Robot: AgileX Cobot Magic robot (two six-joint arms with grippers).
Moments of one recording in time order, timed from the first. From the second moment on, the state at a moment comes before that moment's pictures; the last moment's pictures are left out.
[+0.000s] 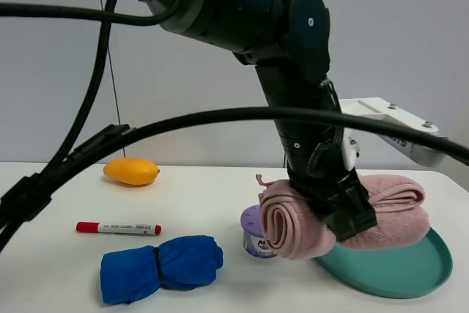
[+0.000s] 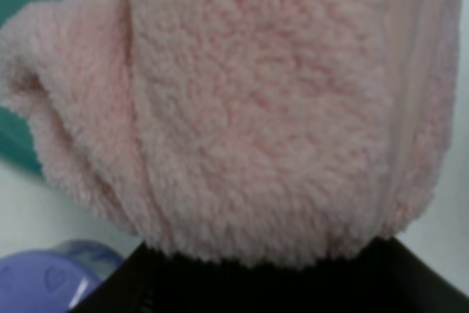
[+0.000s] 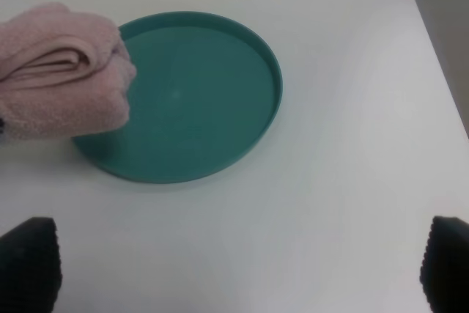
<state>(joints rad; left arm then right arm) -0.93 2.18 -1.80 -0.18 0.81 0.54 -0.05 0.00 -0.49 0.05 1.06 -0.04</state>
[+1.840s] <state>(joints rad) -0.87 2.10 -1.31 -0.21 0.44 0.59 -0.05 0.00 -0.49 0.05 1.06 -0.04</state>
